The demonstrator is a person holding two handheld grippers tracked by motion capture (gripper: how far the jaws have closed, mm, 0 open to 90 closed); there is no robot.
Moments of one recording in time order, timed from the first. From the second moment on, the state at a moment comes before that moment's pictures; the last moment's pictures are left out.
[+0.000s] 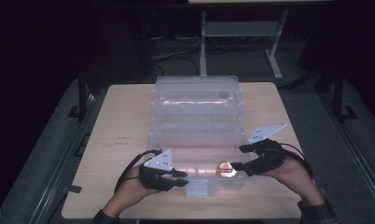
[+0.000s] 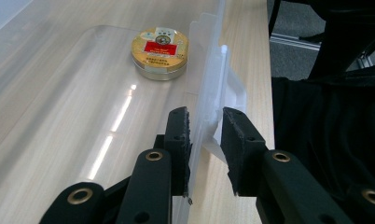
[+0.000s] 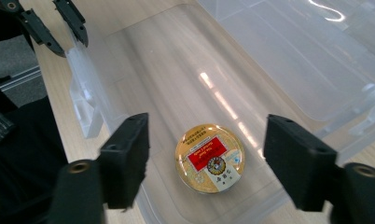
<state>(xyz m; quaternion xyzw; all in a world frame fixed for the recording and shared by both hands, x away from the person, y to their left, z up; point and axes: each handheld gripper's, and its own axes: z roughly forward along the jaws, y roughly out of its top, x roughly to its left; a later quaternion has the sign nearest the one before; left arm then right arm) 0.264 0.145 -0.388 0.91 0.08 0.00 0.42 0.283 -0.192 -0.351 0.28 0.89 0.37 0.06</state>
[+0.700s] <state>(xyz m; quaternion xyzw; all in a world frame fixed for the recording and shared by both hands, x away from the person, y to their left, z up) 0.264 0.144 -0.389 0.90 0.09 0.00 0.42 0.301 -0.205 -0.322 0.27 0.88 0.39 0.07</state>
